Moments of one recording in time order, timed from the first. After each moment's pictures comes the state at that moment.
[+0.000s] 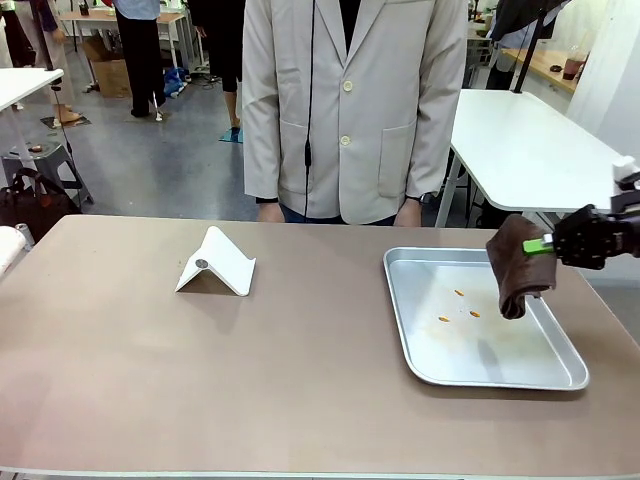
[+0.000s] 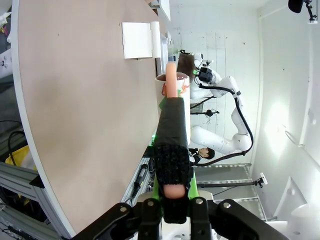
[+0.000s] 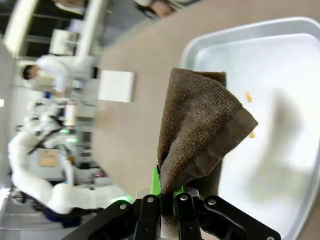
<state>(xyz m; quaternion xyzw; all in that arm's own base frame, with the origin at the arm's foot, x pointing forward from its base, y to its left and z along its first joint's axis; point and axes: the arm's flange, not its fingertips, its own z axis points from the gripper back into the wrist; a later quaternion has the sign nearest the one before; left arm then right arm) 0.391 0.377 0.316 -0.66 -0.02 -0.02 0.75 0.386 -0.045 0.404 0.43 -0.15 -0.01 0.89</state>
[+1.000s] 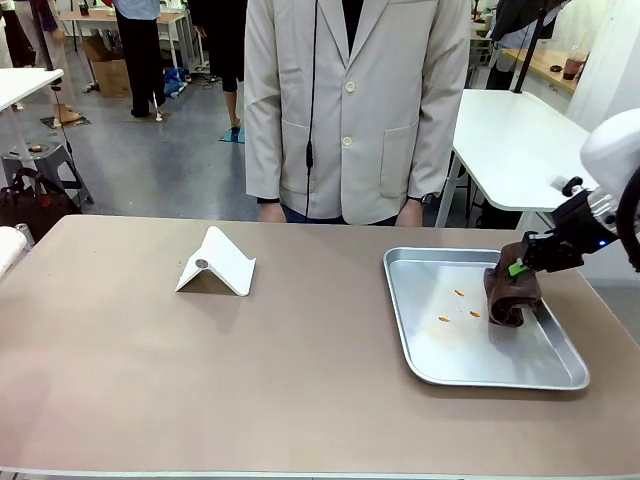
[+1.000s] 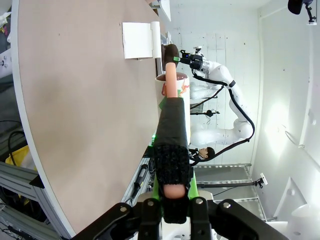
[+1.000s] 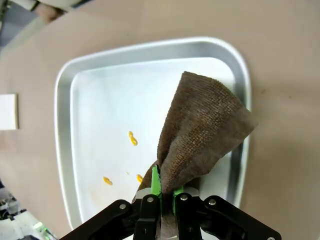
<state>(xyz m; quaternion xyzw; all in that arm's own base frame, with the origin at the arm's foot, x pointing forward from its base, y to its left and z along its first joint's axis) 0.391 0.376 0.316 -0.66 -0.02 -0.02 0.75 0.472 -0.033 0.347 0.21 -0.12 -0.01 0.97</state>
